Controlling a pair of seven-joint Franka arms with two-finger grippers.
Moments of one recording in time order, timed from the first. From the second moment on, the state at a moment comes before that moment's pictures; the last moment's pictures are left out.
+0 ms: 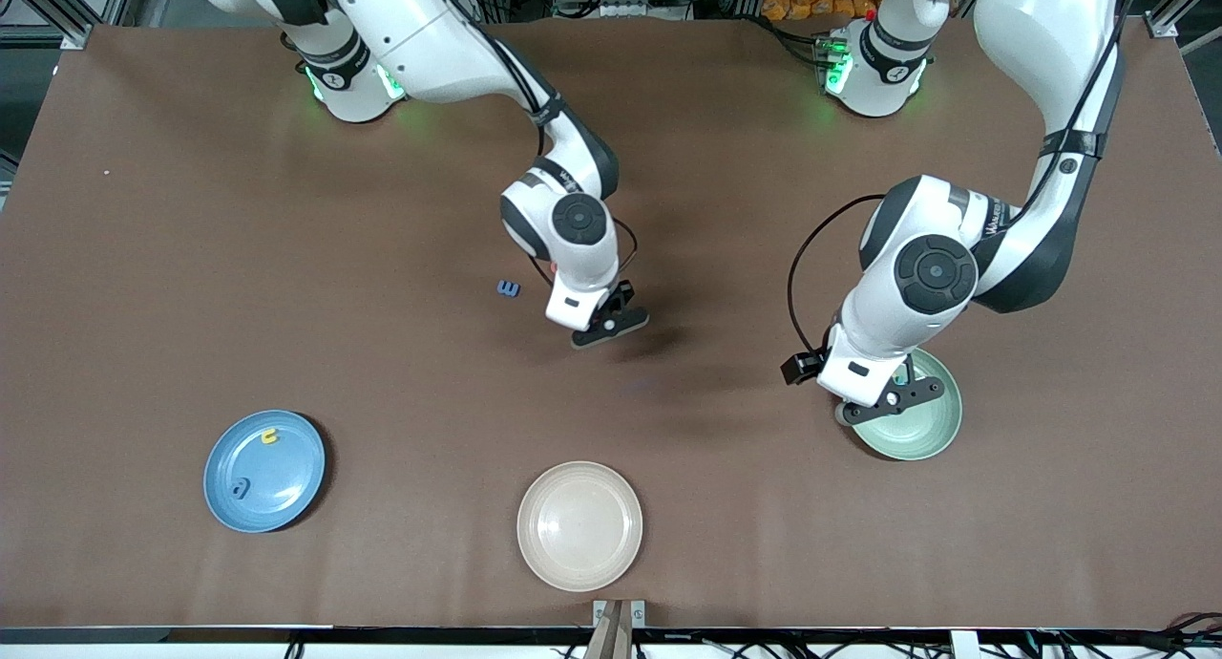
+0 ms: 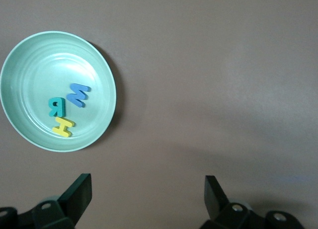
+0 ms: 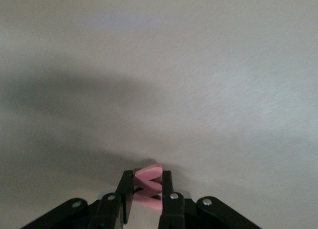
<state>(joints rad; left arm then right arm) -0.11 0.49 -0.32 -1.57 0.18 2.03 -0.75 0.75 0.75 -0.01 -1.57 0.01 2.38 0.40</state>
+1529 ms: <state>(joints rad) -0.57 0.78 -0.40 -1.54 0.16 2.53 0.02 0.04 0.71 -0.07 -1.51 -0.10 2.33 0.18</state>
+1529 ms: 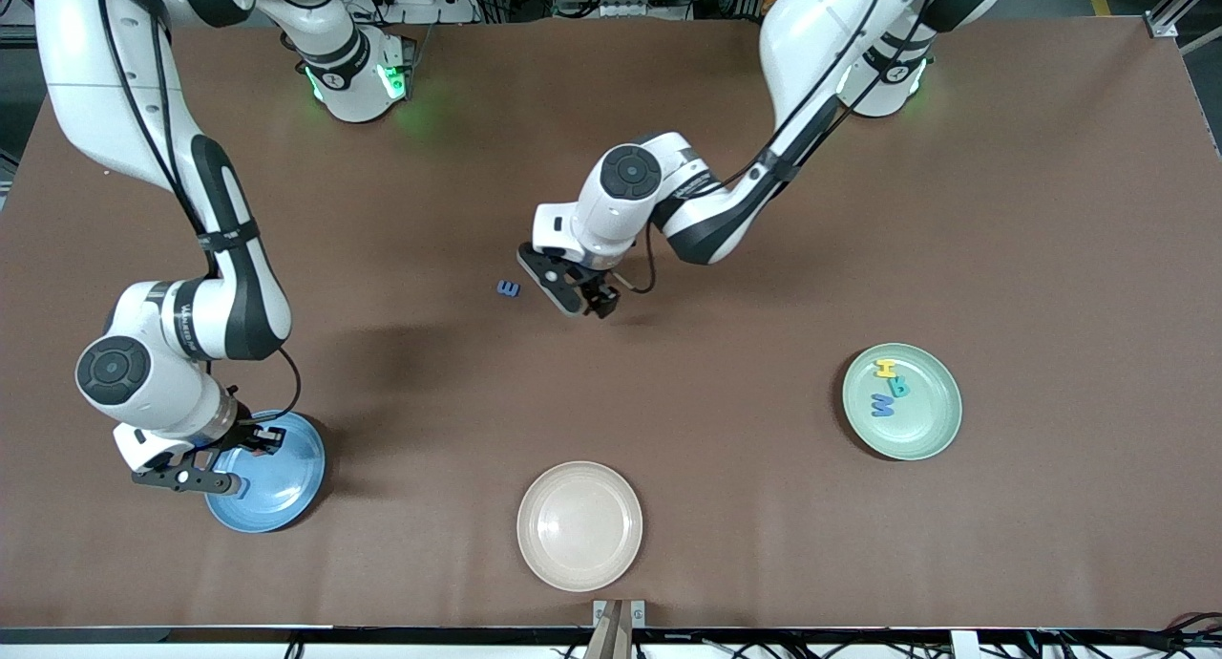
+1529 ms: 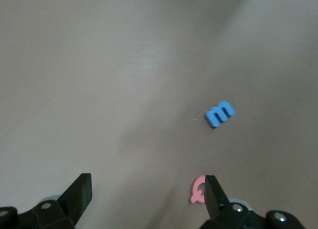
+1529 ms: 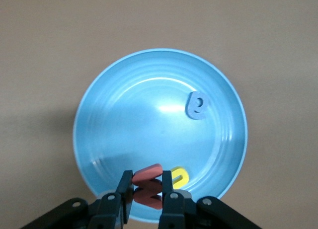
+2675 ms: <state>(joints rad) -0.67 0.83 -0.41 -1.58 0.46 2.49 0.07 0.10 0.72 -0.05 -1.49 -0.12 2.36 0.18</state>
